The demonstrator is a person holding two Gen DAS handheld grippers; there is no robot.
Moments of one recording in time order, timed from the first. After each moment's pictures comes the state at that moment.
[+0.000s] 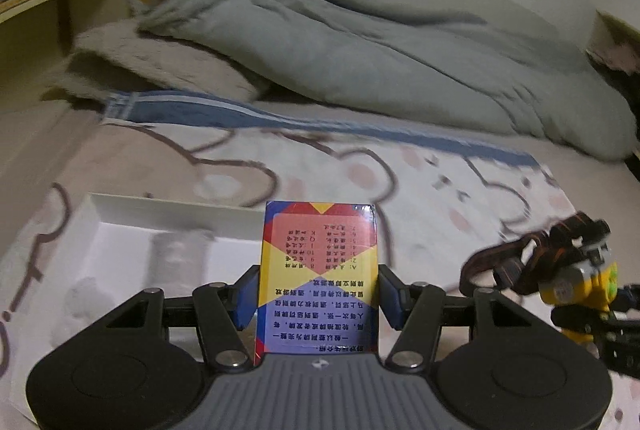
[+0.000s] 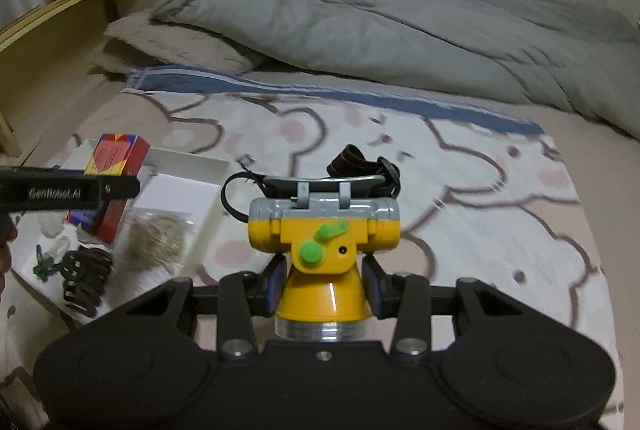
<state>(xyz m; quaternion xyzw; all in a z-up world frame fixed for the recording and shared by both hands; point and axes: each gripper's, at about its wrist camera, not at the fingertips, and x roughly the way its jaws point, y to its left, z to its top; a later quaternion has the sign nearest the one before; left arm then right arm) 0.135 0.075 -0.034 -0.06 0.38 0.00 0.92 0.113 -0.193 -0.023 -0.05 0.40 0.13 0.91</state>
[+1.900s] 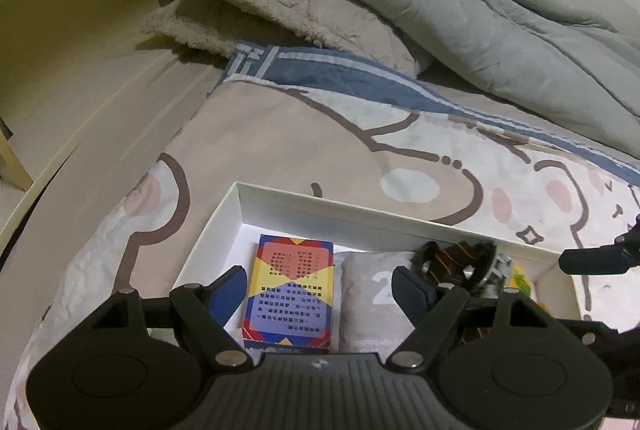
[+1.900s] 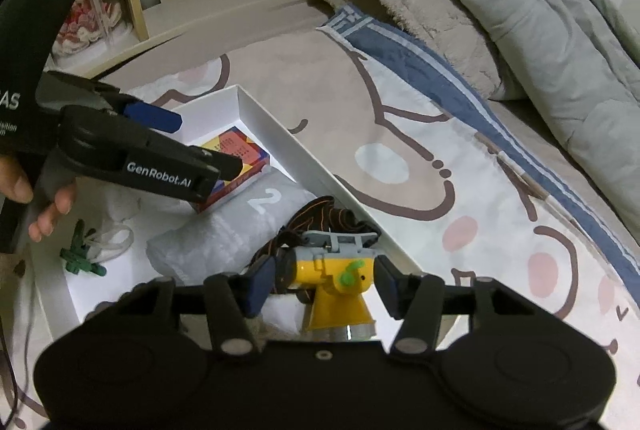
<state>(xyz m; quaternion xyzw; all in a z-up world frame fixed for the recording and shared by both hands) 0.198 0.218 -0.089 -0.06 0.42 0.13 0.90 0.232 0.026 -0.068 -0.22 0.39 0.41 0.80</state>
